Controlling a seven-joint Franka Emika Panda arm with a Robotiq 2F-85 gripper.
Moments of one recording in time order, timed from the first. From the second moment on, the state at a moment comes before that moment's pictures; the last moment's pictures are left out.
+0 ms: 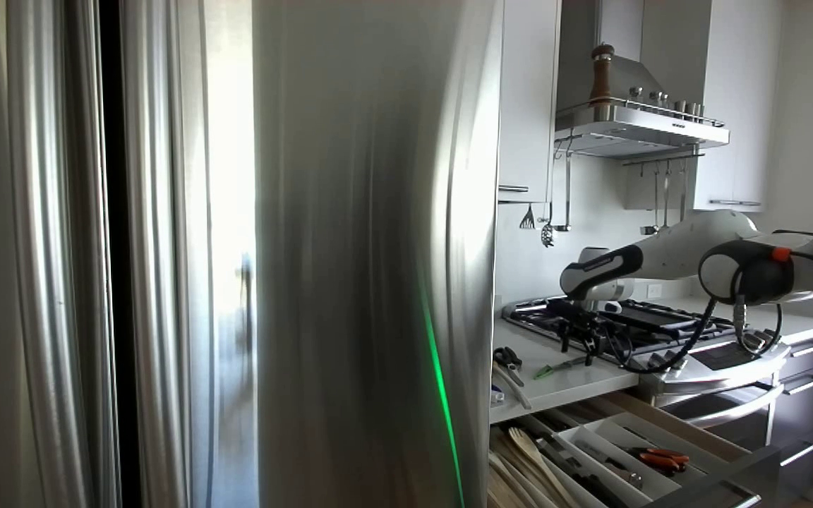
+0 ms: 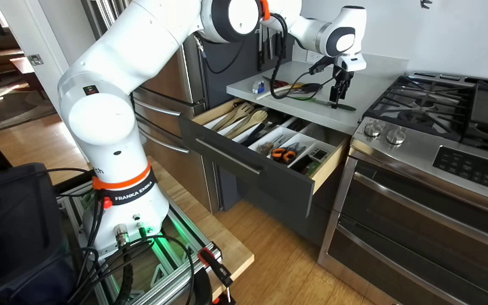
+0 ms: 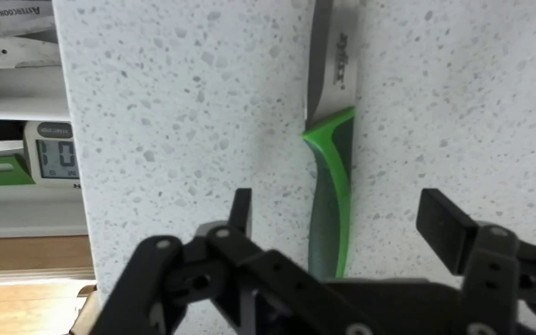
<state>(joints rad) -0.11 0.90 -0.12 -1.10 0.14 2.15 1.17</state>
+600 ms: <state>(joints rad) -0.07 0.86 -0.07 -1.10 0.14 2.07 1.15</state>
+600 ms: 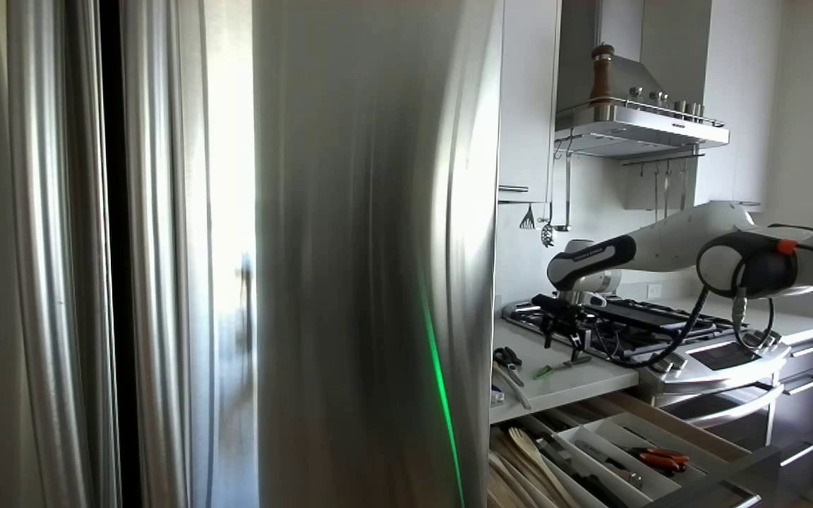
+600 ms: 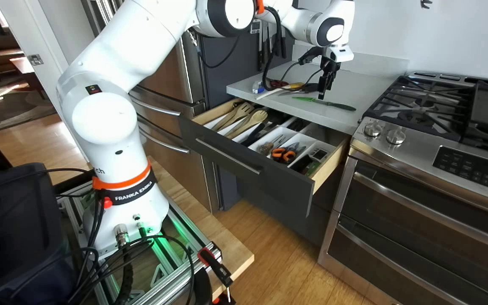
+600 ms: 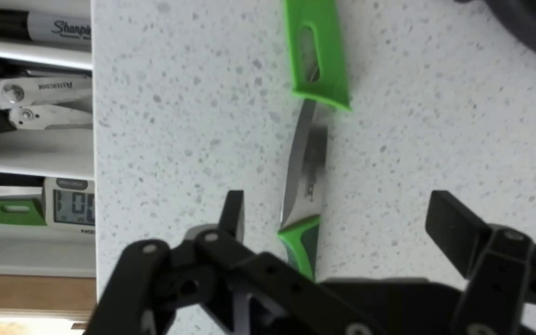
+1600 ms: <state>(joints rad) 0.01 0.85 -0.08 -1.13 0.14 2.05 1.31</state>
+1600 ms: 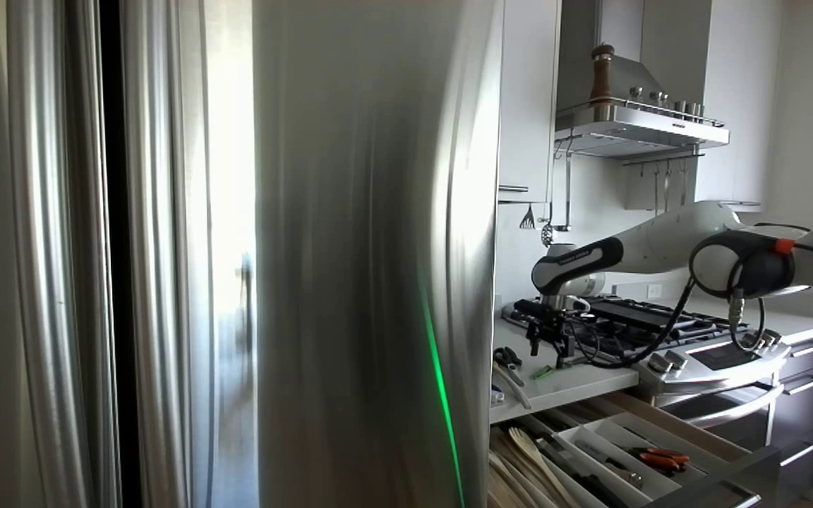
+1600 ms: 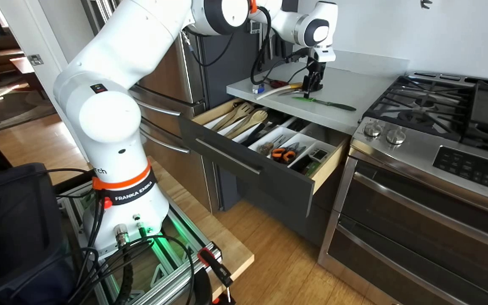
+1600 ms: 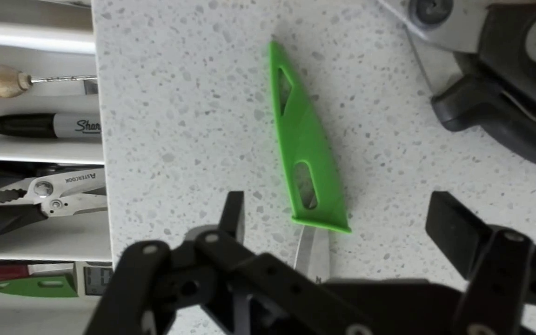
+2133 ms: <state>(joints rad) 0.01 0.84 -0.08 -1.16 0.14 2.06 1.28</state>
